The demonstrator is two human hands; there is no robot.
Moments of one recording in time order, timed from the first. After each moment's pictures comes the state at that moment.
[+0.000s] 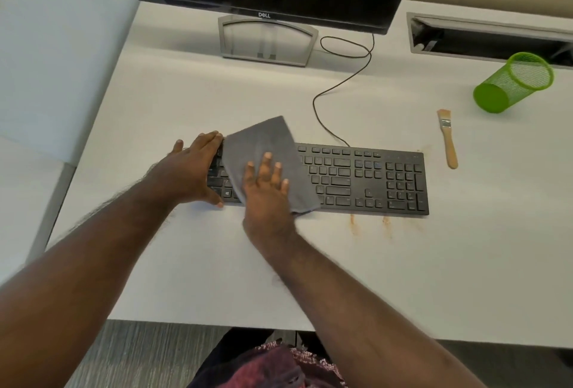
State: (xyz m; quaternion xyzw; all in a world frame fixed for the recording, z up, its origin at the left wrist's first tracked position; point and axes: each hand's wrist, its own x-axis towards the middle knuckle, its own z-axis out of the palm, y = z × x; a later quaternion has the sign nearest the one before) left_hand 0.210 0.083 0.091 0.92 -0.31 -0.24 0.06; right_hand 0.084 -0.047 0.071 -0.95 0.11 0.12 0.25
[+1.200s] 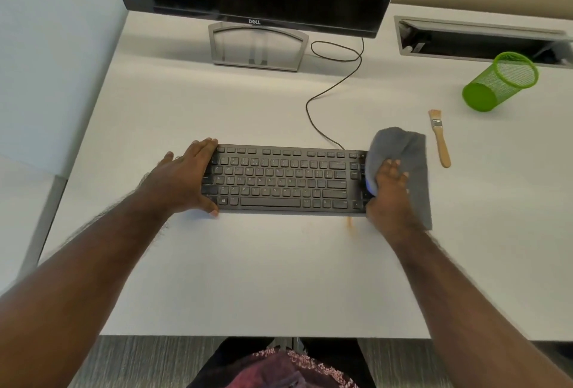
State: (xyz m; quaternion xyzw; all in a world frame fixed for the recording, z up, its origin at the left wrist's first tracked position) left_hand 0.213 0.086 0.088 0.92 -0.30 -0.26 0.05; right_hand 0.024 -0.226 0.068 -0.89 0.37 0.12 0.24
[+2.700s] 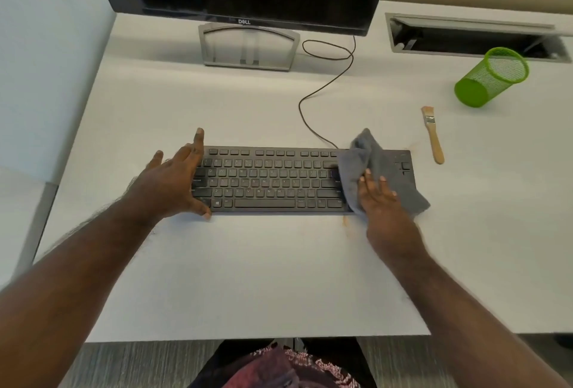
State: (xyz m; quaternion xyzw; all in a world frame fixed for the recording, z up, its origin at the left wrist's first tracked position) left_hand 0.219 0.092 0.080 0.91 -0.31 -0.26 0.06; right_hand -0.021 -0.228 0.045 -0.98 0.17 0.09 0.09
